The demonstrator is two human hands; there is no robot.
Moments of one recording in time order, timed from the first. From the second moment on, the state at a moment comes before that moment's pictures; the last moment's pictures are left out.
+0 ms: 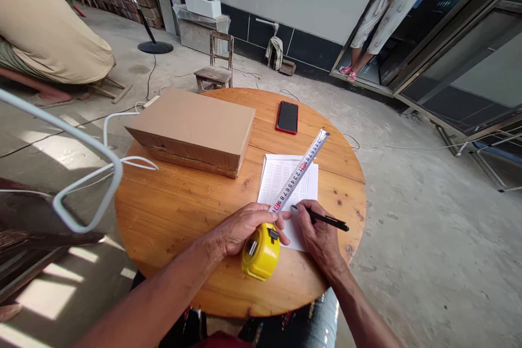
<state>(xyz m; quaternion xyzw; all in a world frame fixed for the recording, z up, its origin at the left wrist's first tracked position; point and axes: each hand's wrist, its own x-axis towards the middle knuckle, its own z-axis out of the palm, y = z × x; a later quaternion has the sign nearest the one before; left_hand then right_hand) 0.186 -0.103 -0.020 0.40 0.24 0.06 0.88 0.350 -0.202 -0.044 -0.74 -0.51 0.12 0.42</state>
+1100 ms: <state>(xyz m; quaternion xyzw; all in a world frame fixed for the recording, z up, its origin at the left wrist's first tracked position) 0.187 -0.105 -0.027 0.43 0.21 0.05 0.88 0.349 -0.201 -0.043 -0.73 -0.51 0.14 0.43</state>
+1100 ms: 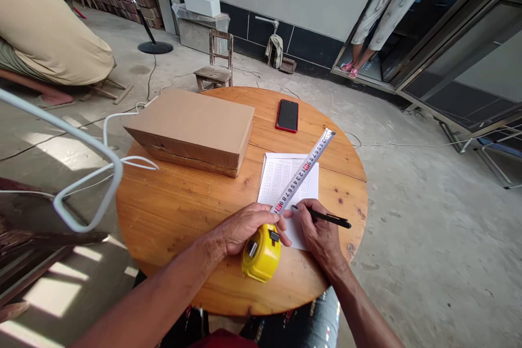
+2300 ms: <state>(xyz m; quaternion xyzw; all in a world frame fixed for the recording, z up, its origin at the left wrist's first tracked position) 0.188 -0.103 -0.021 0.41 0.23 0.03 0.88 0.349 -0.203 -0.041 -0.74 -0.48 0.13 0.45</state>
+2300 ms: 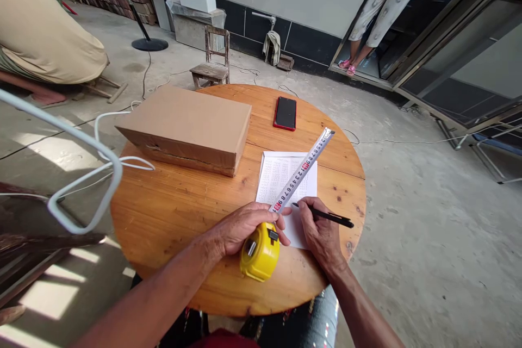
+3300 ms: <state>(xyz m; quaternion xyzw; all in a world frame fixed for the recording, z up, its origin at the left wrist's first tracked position) 0.191 -0.102 -0.019 0.39 0.24 0.03 0.89 0.349 -0.202 -0.041 -0.74 -0.47 0.13 0.45</state>
